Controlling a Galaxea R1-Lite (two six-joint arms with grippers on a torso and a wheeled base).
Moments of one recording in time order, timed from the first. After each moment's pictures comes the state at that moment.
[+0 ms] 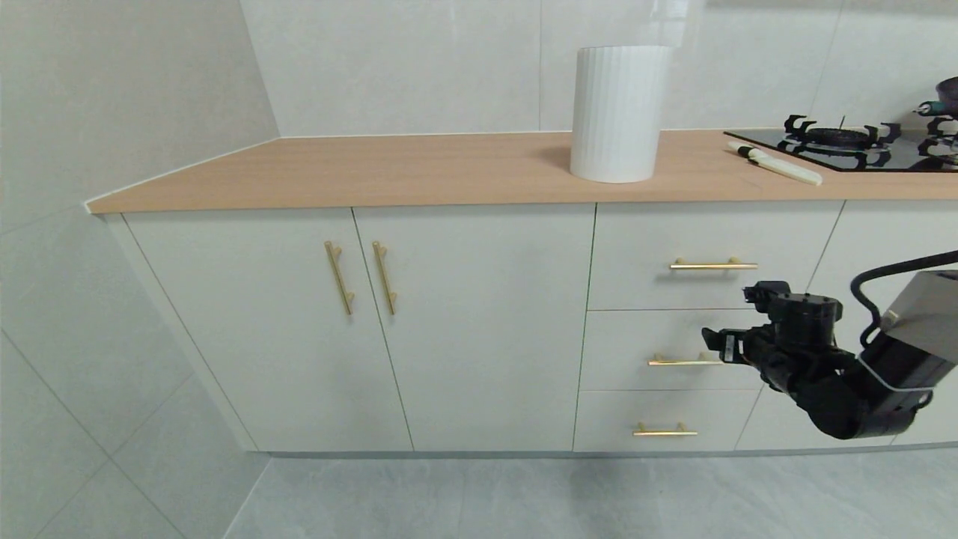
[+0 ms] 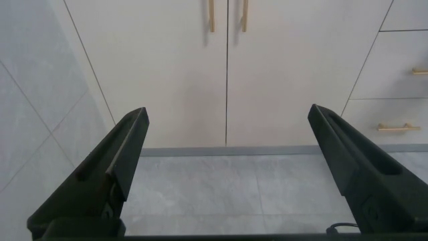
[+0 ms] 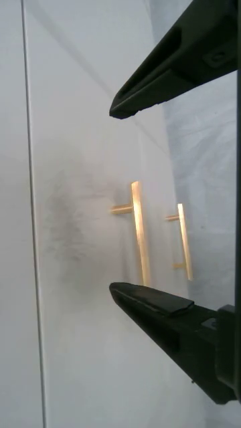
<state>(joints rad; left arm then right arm) 0.00 0.00 0.00 0.00 -0.02 0.00 0.04 2.24 -0.83 -1.10 -0.22 0.01</state>
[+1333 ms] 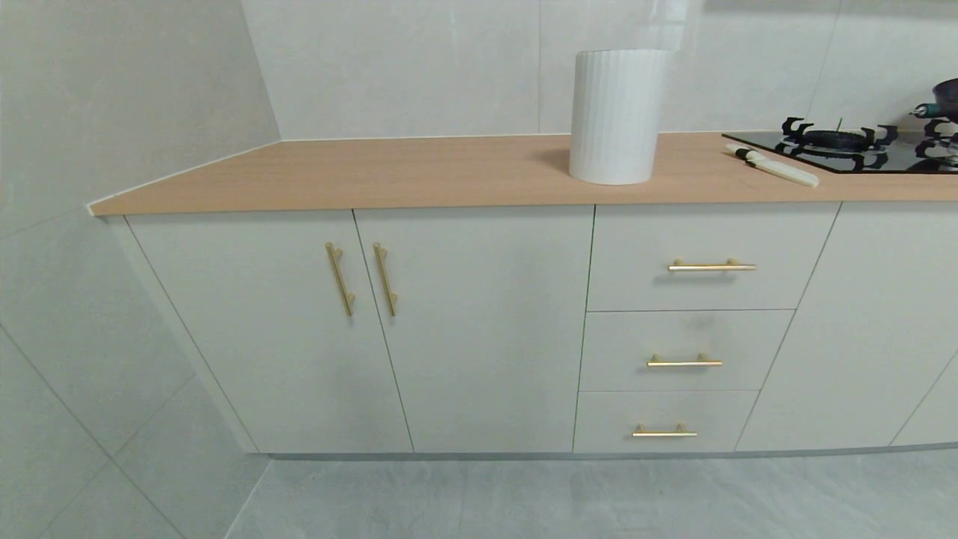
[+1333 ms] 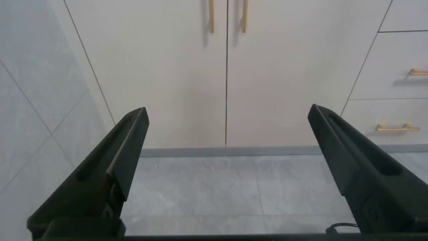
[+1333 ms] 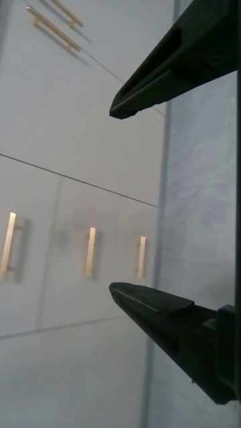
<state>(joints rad) 0.00 0.00 0.00 0.00 -0.02 0.00 0.05 0.23 -0.23 0.04 -0.13 -0.20</state>
